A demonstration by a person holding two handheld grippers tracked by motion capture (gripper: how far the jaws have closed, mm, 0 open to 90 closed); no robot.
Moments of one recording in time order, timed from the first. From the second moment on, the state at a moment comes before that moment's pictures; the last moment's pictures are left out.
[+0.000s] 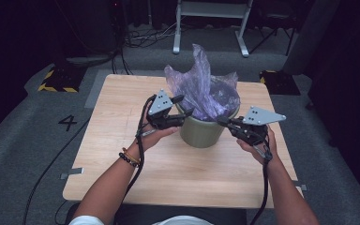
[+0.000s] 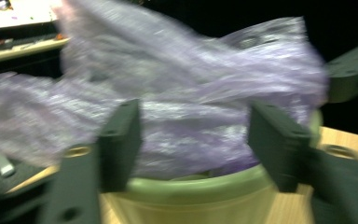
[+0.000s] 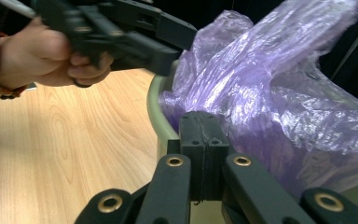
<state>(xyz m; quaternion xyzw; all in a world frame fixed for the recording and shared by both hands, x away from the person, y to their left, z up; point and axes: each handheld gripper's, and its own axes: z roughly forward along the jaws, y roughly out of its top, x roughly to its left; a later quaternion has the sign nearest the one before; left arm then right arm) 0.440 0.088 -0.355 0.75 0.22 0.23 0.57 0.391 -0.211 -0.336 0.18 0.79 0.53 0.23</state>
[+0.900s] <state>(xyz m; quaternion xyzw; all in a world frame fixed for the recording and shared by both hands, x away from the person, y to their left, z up) 0.438 0.099 -0.356 0.77 0.18 0.27 0.55 0.410 -0.198 -0.303 0.26 0.77 0.52 0.27</state>
